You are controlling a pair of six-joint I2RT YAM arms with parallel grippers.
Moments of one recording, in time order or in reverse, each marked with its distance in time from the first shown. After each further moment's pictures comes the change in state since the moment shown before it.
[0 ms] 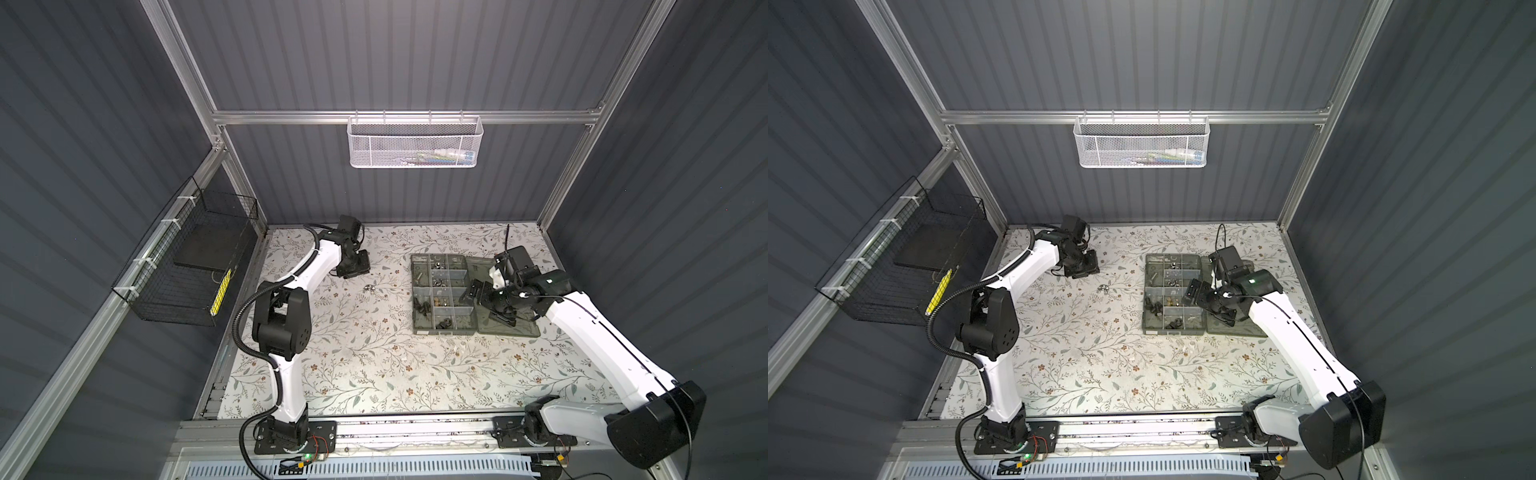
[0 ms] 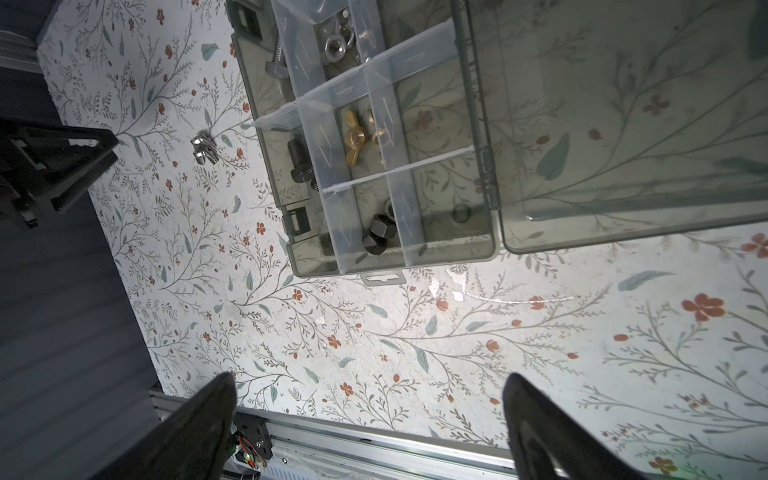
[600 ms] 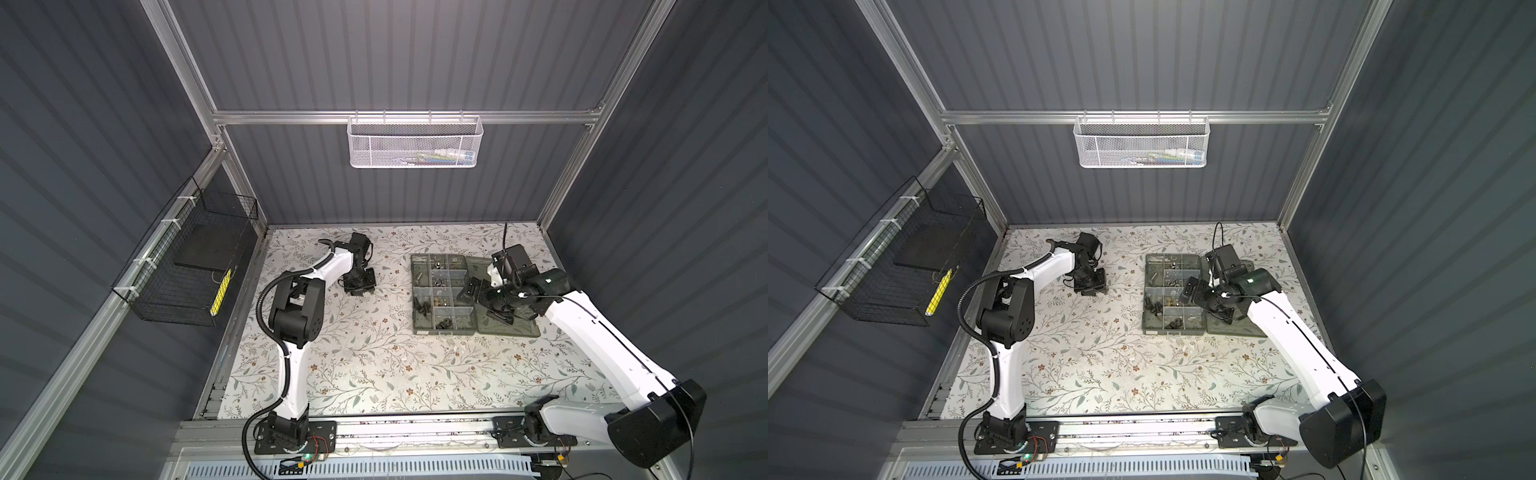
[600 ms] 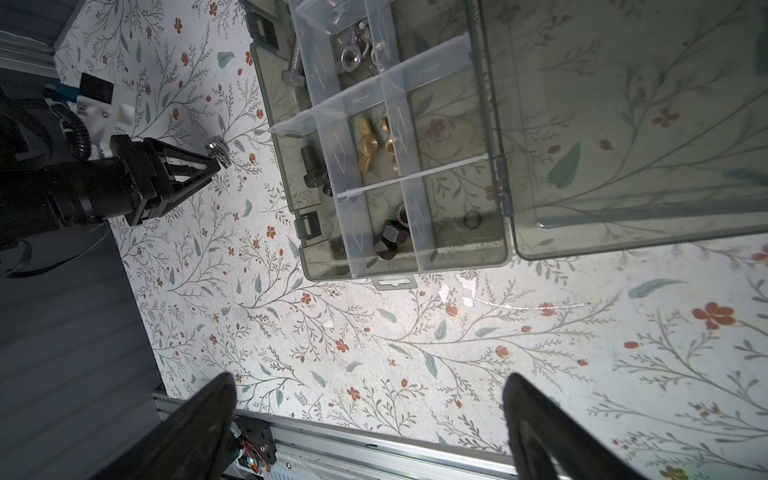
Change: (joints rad) left arm -0.020 0.151 -0.007 0.004 0.042 -0.024; right arm 0.016 -0.010 0.016 0.002 0.019 0.017
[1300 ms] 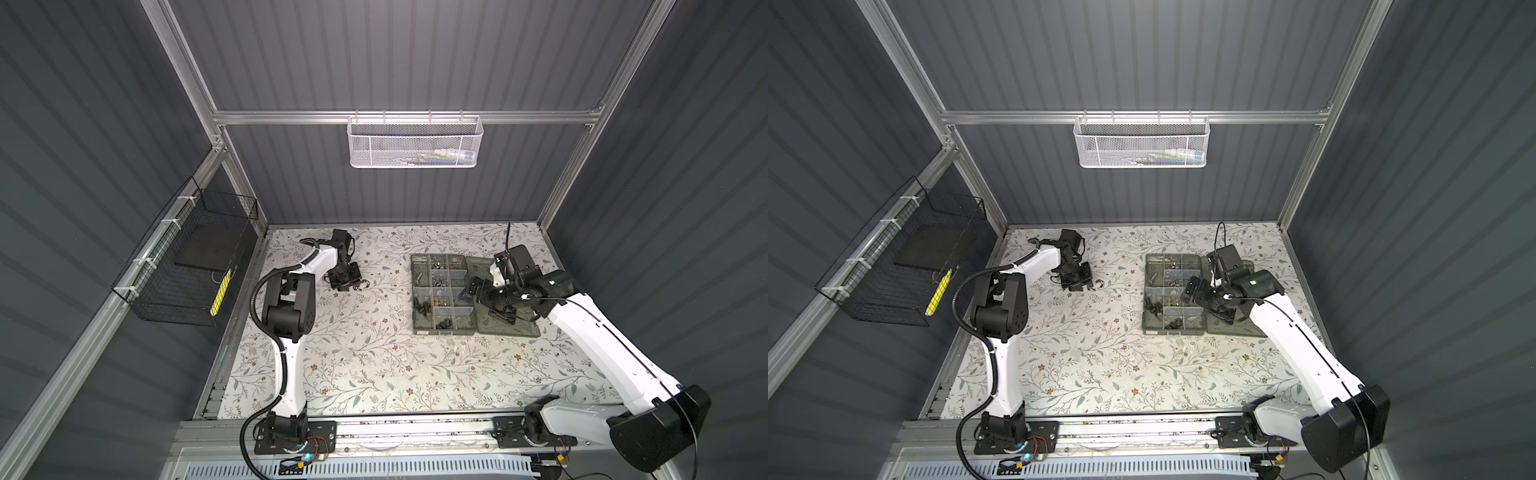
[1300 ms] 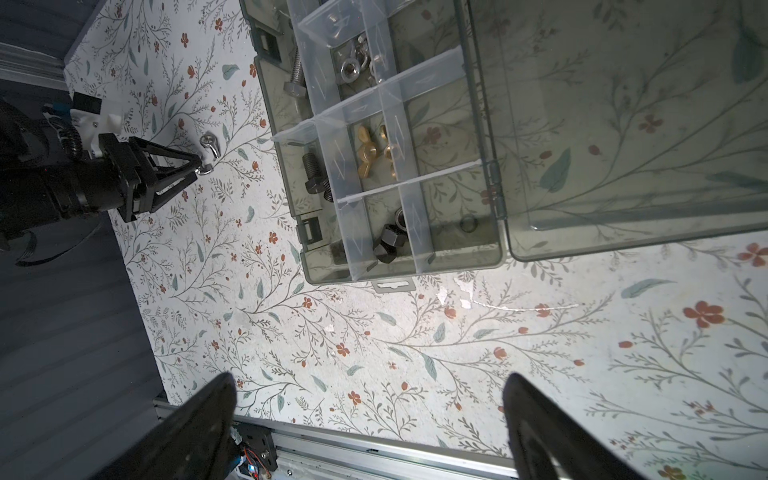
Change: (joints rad) left arm 0.116 0.031 0.021 0.040 0.016 -0.027; right arm 0.000 -0.018 0.000 -0.001 0.018 0.010
